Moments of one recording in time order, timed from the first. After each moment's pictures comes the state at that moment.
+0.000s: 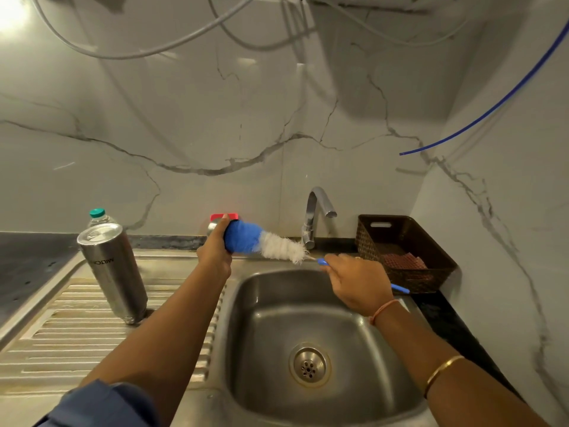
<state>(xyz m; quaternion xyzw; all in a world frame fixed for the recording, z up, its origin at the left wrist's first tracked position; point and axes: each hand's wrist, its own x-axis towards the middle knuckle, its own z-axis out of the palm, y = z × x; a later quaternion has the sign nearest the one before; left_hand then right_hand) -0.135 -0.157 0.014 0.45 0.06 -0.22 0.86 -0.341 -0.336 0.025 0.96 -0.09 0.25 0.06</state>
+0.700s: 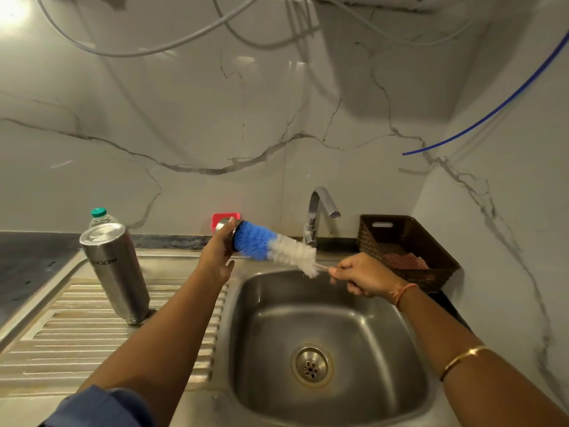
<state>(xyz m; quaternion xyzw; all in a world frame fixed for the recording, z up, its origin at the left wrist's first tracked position) -0.141 -0.155 0.015 0.50 0.03 -0.27 0.82 -0.343 -0.346 0.051 0.89 -0.20 0.00 -0.41</state>
